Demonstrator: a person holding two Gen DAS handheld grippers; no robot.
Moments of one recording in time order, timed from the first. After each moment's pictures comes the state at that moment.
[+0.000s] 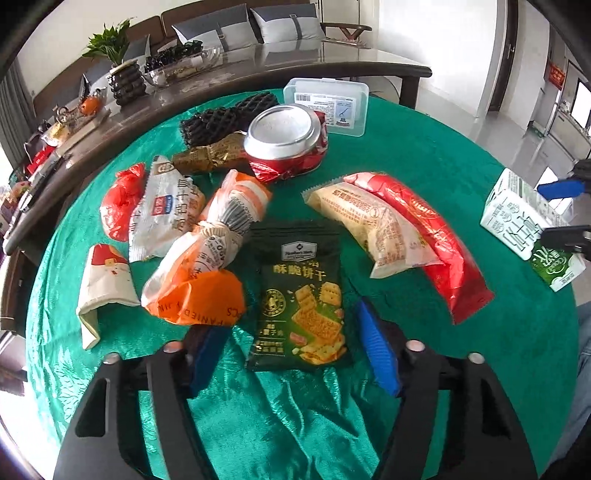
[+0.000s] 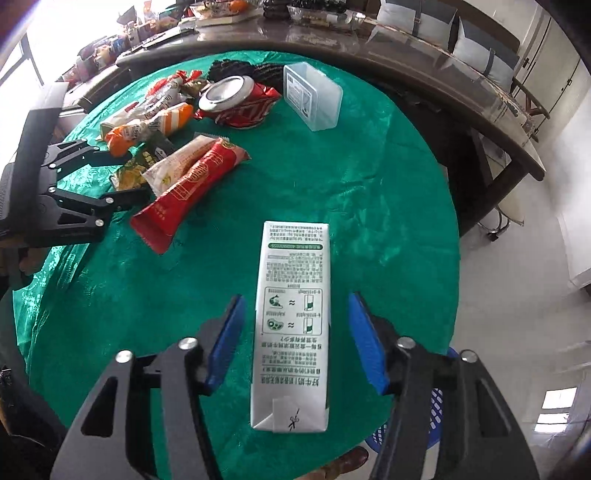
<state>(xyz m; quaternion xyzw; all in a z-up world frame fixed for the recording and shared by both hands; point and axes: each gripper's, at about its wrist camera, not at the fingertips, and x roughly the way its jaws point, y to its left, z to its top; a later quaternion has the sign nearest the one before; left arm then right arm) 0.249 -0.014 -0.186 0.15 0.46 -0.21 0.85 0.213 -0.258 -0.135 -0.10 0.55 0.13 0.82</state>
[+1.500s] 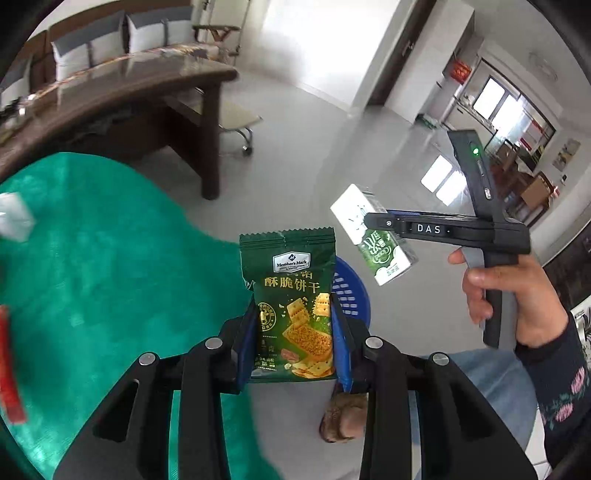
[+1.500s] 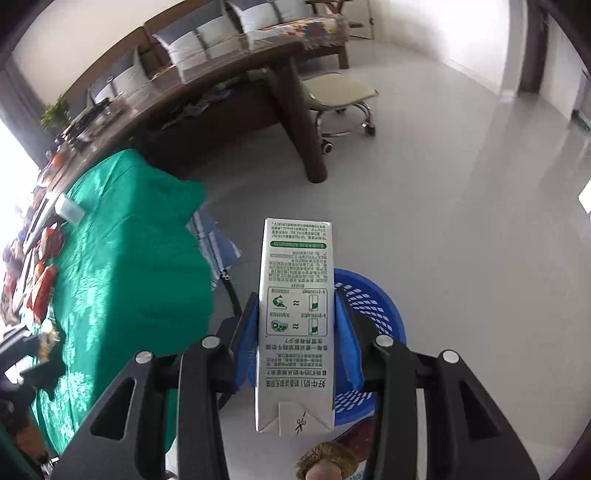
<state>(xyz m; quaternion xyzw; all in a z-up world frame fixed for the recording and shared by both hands) 0.154 -0.329 -0.152 0.10 0.47 -0.43 0.77 0.111 -0.594 -0.185 0.21 0.50 -0.08 0.84</state>
